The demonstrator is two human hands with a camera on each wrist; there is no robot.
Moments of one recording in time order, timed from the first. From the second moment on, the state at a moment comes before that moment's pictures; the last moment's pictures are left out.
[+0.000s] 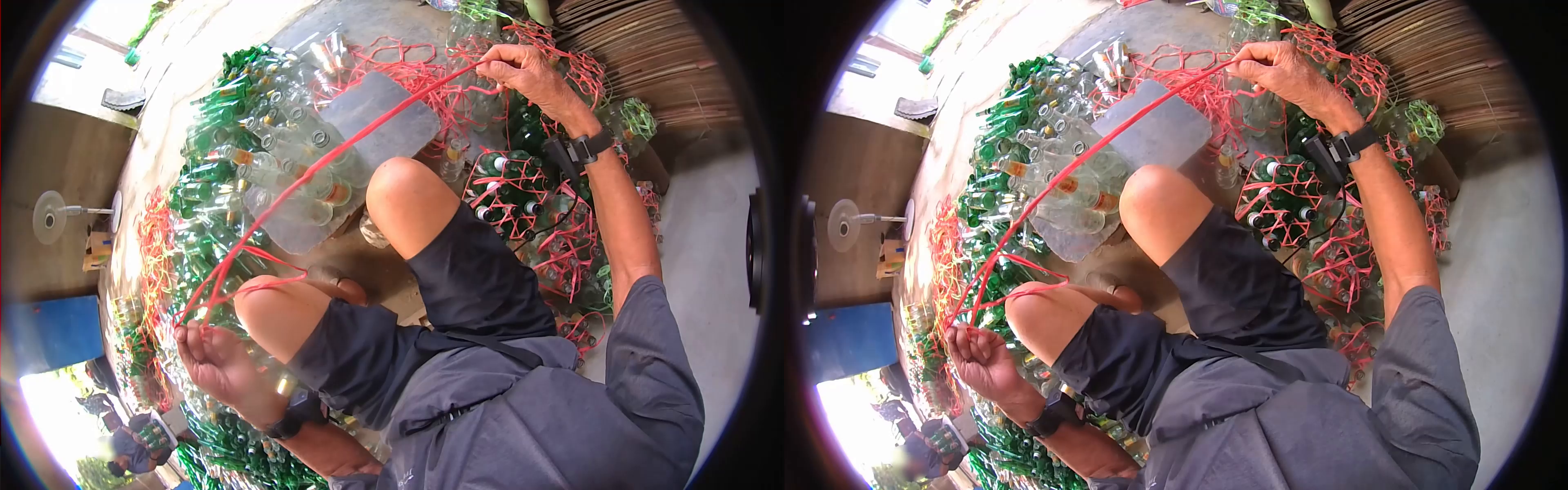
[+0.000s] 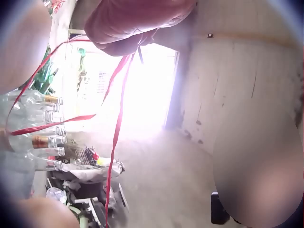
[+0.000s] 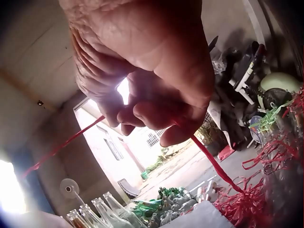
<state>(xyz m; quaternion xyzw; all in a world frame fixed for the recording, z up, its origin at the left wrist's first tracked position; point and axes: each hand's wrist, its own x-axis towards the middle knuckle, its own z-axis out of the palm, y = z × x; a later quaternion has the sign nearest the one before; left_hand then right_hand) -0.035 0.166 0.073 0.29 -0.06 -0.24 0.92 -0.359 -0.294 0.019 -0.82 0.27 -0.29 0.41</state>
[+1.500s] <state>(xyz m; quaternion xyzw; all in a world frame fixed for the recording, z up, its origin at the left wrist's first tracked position) -0.111 0.073 0.110 0.44 -0.26 -0.38 0.77 -0.337 -0.260 0.005 -0.83 0.22 -0.18 0.49</state>
